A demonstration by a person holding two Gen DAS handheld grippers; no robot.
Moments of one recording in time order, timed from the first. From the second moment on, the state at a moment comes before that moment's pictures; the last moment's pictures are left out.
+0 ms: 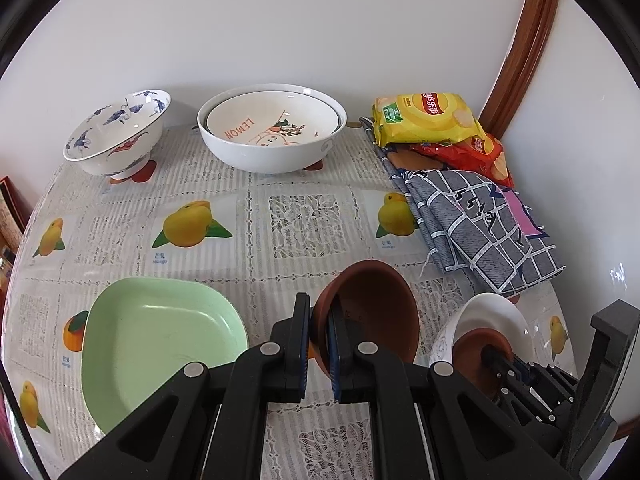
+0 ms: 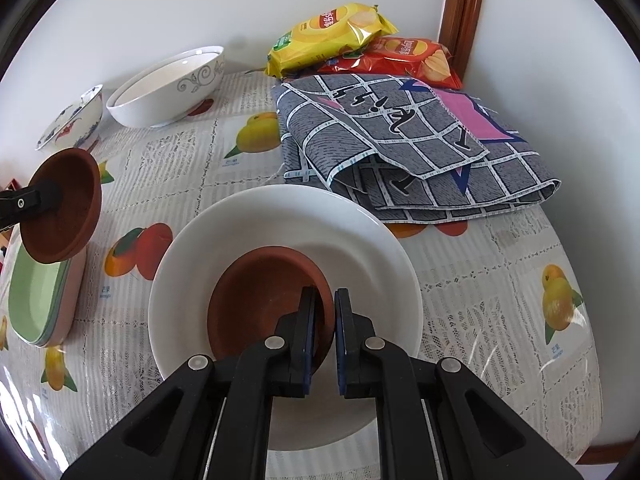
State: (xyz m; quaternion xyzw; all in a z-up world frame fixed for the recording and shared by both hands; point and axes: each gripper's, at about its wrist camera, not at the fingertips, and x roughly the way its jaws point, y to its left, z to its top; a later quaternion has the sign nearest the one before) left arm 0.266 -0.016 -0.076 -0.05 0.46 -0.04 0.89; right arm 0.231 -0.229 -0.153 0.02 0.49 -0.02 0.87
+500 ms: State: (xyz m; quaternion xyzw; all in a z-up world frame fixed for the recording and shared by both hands) left arm 0.269 -0.028 -0.076 -0.05 0.46 -0.05 0.88; right arm 0.246 -0.216 -0.161 -0.04 0.49 -0.03 0.87
